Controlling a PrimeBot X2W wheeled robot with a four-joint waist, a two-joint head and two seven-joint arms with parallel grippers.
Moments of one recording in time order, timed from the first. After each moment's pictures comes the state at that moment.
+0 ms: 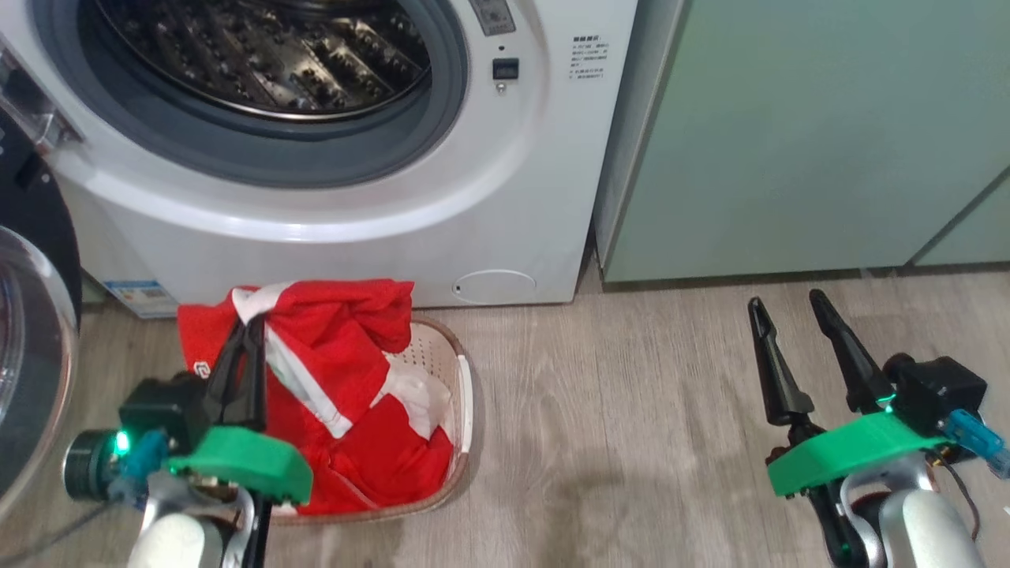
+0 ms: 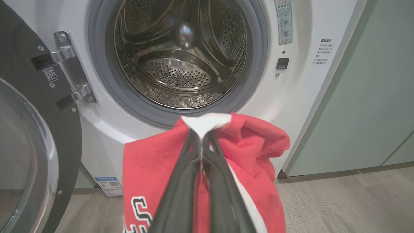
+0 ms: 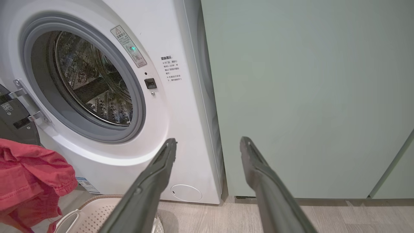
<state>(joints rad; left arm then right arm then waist) -0.02 0.23 -0.20 -0.05 -0.29 0.17 -0.13 -0.01 -0.05 -0.01 0.03 0.24 0.13 -0.11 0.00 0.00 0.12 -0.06</state>
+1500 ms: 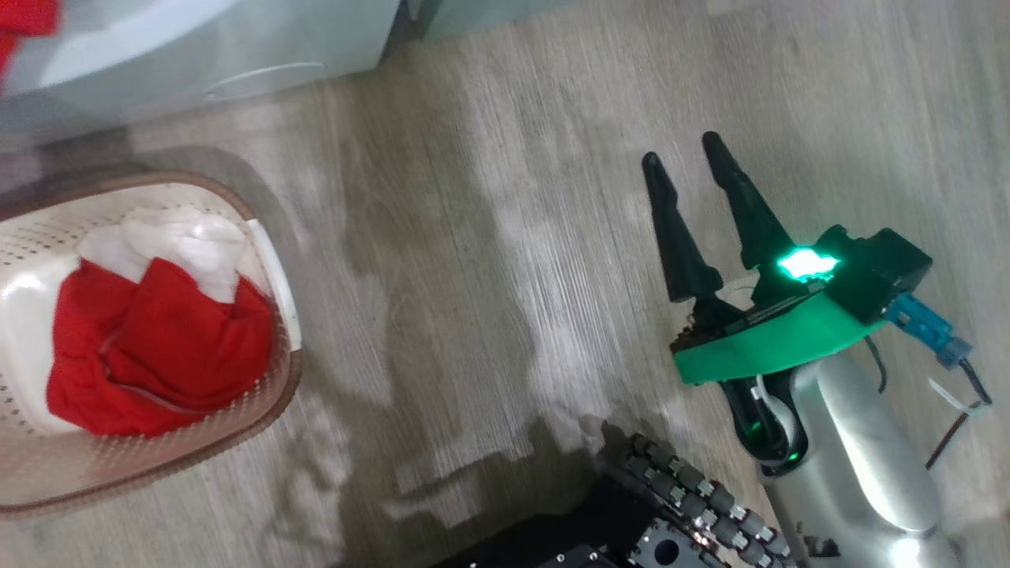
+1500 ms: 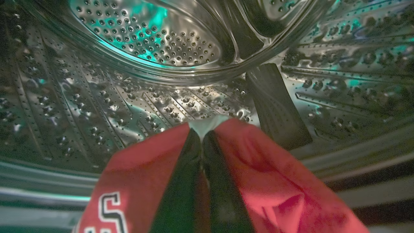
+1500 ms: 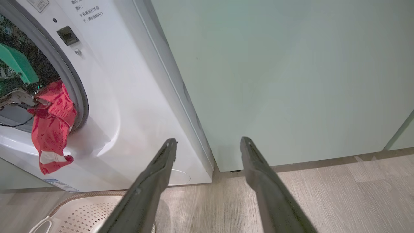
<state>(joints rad) -1.24 0.44 -0.09 0.78 -0.42 0.01 0.13 -0.34 -0.05 0.25 0.10 0.43 0.13 -0.25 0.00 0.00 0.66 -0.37</state>
